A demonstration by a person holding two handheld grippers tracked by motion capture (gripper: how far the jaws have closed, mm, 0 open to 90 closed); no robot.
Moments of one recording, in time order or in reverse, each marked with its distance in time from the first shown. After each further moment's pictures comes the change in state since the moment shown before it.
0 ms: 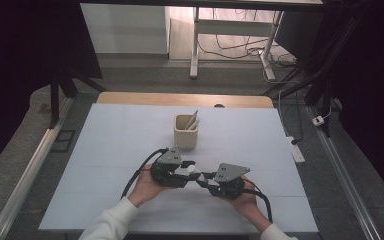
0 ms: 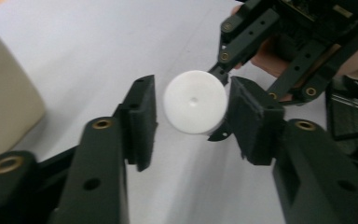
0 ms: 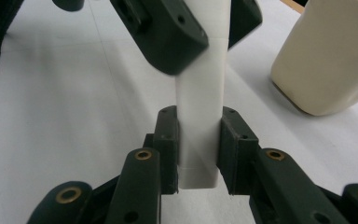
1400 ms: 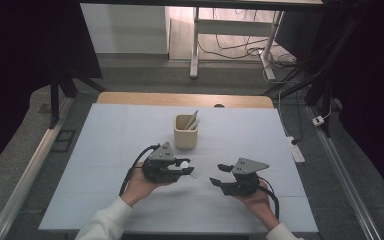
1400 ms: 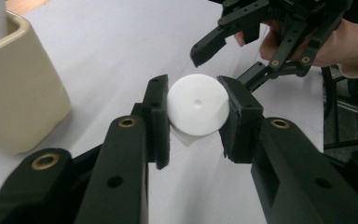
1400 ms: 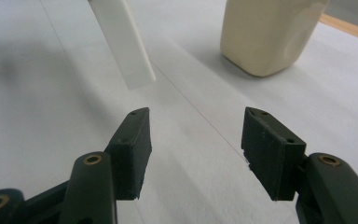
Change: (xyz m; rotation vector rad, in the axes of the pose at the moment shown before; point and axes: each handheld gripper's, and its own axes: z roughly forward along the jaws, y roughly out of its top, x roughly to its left) left arm 0.003 0.004 -0.027 -0.022 0.056 -0.015; right arm -0.023 -0.022 -0.030 -0.021 -0.092 0.189
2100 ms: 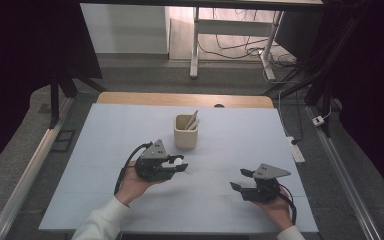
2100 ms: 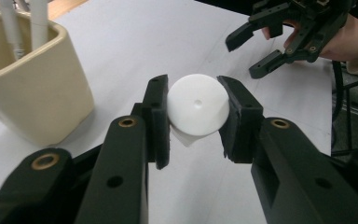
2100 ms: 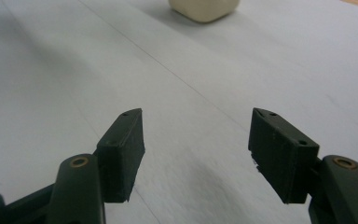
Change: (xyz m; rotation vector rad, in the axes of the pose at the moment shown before) left arm 0.004 -0.002 -0.018 -0.024 0.049 -0.005; right arm -0.020 -0.038 -0.043 0.058 -0.126 0.083
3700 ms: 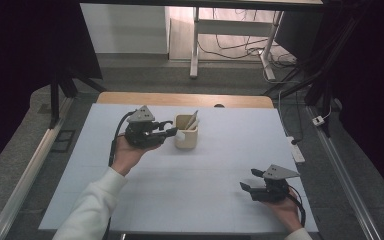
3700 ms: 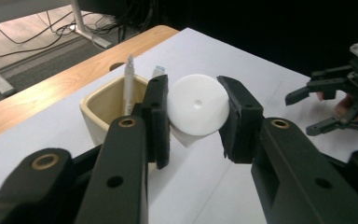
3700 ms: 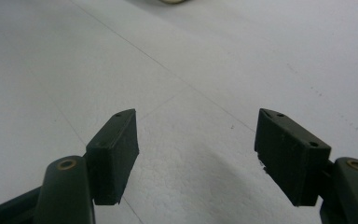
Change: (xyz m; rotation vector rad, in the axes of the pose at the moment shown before) left arm 0.060 0.047 -0.023 -0.095 0.140 -0.097; right arm -0.022 -0.020 -0.008 0.009 -0.040 0.014
